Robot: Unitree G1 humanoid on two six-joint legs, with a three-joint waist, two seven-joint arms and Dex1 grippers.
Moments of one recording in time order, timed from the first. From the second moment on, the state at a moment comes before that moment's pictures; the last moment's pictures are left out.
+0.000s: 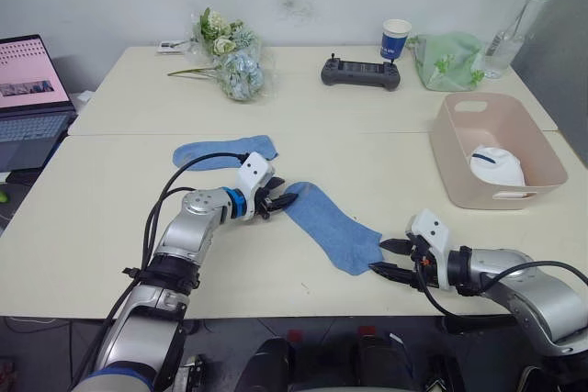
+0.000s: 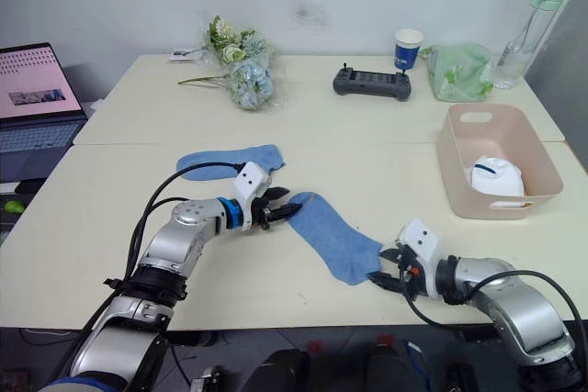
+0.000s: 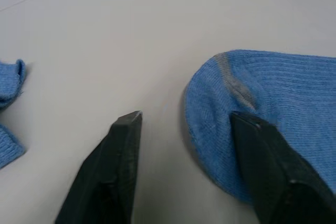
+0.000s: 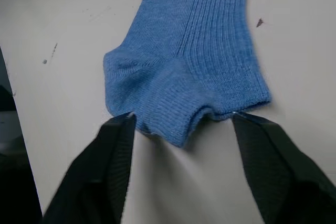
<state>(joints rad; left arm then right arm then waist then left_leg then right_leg) -0.57 0.42 -0.15 0.40 -0.16 0.27 -0.85 -0.04 -0.70 0.10 -0.46 0.42 0.76 0.80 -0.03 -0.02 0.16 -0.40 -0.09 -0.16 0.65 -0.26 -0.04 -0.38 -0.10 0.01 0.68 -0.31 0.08</state>
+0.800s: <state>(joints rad) 0.15 0.30 -0.04 -0.59 -0.36 0.82 -0.49 -0.23 -0.86 0.09 -0.15 0.40 0.64 1.06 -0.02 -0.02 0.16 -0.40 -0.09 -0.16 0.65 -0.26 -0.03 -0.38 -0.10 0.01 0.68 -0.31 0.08</state>
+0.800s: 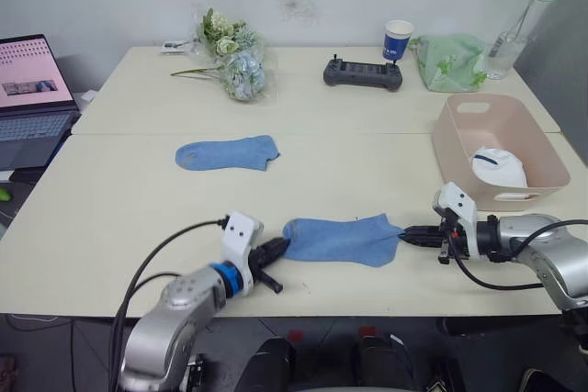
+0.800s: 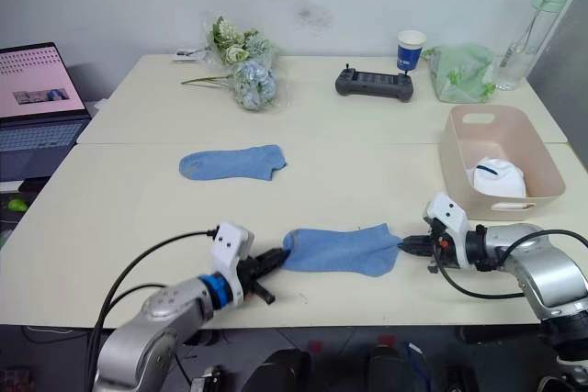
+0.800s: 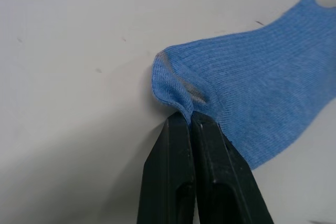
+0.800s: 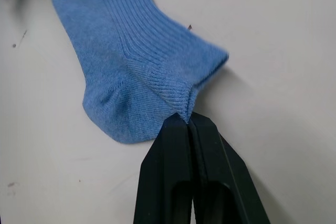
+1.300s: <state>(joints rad) 0.25 0.43 0.09 -0.63 -0.47 0.78 -0.54 -0.21 -0.87 0.03 -0.09 0.41 0.67 1.09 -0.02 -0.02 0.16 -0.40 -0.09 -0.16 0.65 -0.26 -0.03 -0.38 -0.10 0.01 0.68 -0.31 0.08</state>
